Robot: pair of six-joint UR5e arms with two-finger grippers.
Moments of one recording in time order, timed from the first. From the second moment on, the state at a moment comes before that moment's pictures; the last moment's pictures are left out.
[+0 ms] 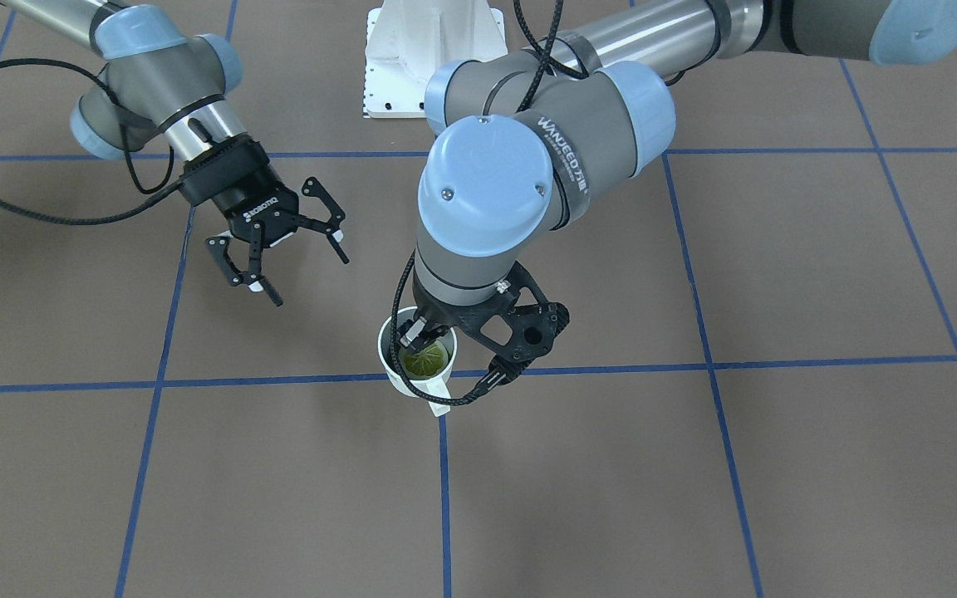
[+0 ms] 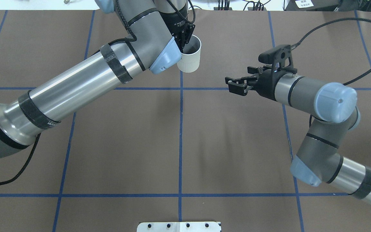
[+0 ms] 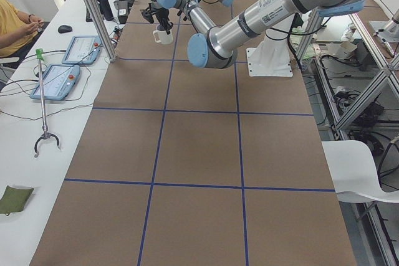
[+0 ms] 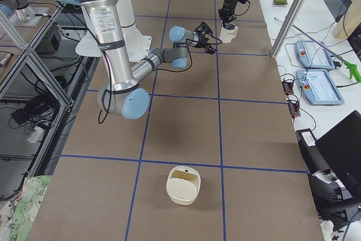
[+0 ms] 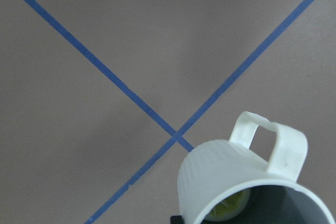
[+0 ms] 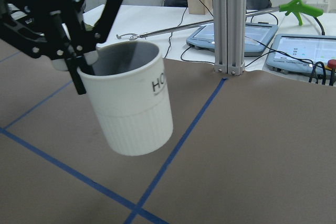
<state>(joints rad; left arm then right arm) -0.83 -2.77 -1.13 -1.46 -2.27 -1.71 0.52 -1.24 1.74 -0.58 1.34 0.79</state>
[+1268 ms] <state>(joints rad) -0.81 -2.76 -1.27 -1.35 -2.27 -1.73 0.39 -1.11 1.69 -0.58 0.94 0.79</state>
